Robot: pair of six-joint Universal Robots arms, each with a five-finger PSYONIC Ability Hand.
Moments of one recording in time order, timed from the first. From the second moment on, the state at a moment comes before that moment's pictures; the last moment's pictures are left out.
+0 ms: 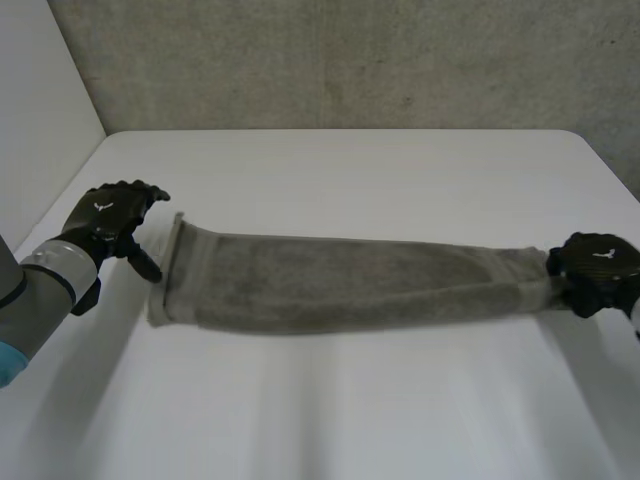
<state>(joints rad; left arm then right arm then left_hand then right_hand) 4.64 -1.94 -1.70 3.42 -1.28 3.31 1.40 -1.26 1.81 -0.08 1.10 2.56 0.30 0.26 0.23 0.24 0.06 1.32 1.31 0.23 0.25 1.17</state>
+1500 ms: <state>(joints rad) 4.24 -1.86 -1.60 3.42 -1.28 3.06 2.14 -1.31 1.57 0.00 1.49 2.65 0.30 0.26 0.23 0.24 0.06 0.23 0.25 0.23 0.25 0.06</state>
